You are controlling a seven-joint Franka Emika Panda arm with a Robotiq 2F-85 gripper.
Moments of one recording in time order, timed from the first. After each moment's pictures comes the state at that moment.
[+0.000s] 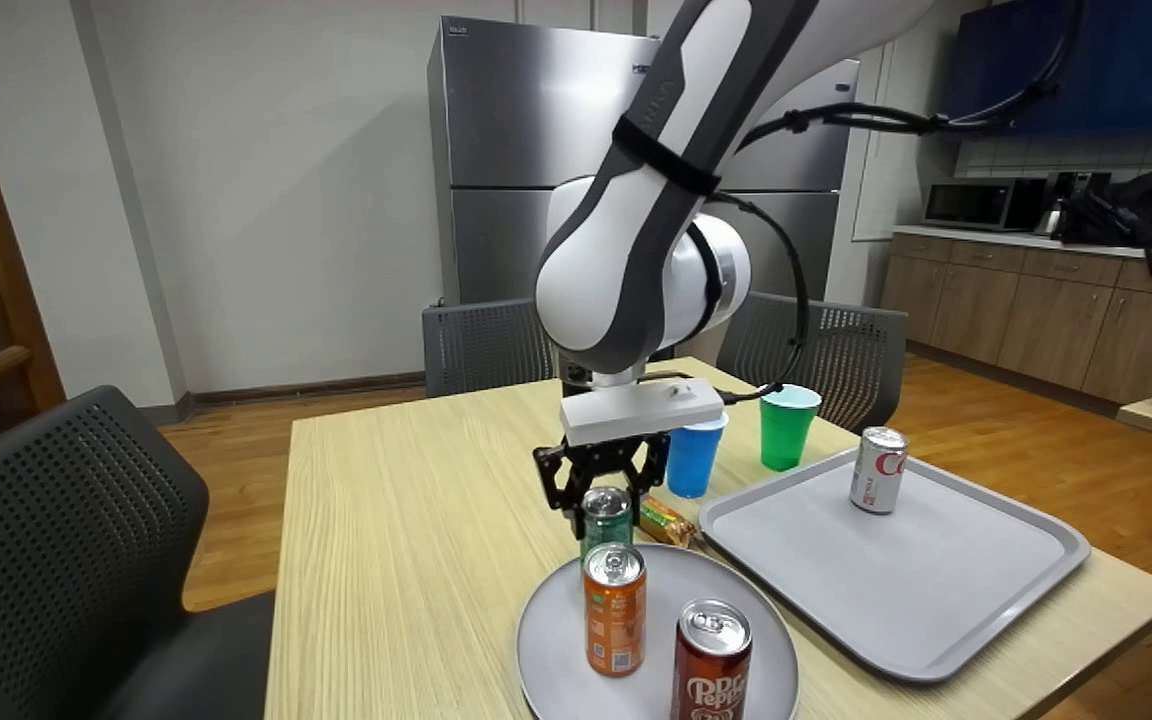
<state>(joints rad) 0.38 0.60 0.01 -2.04 -0.11 2.61 0.44</state>
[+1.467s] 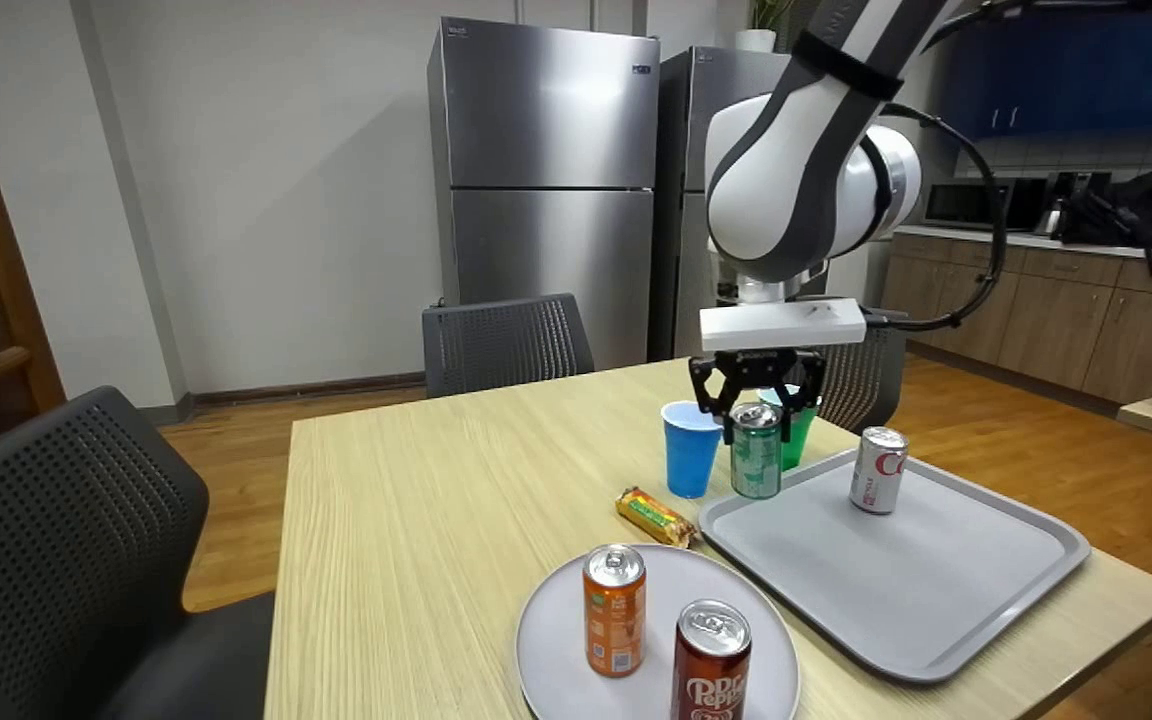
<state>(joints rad) 0.32 0.36 -0.21 -2.24 -0.19 2.60 0.69</state>
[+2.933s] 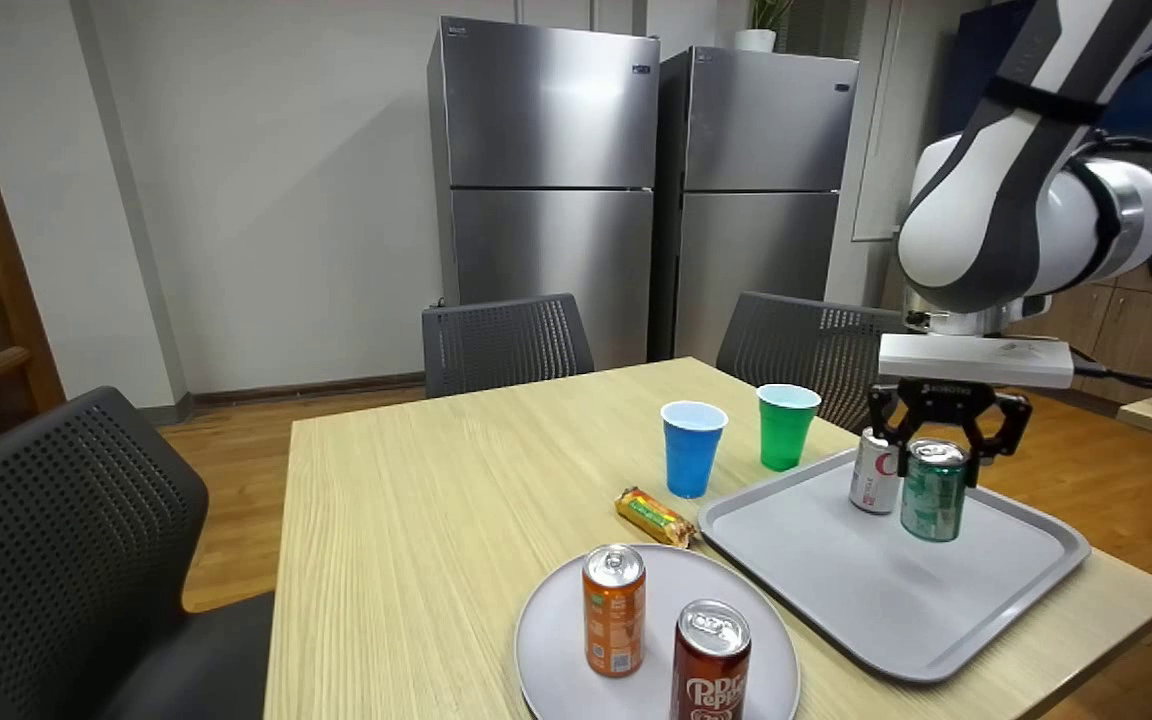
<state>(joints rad) 0.03 0.28 -0.27 -2.48 -0.15 2.76 0.69</state>
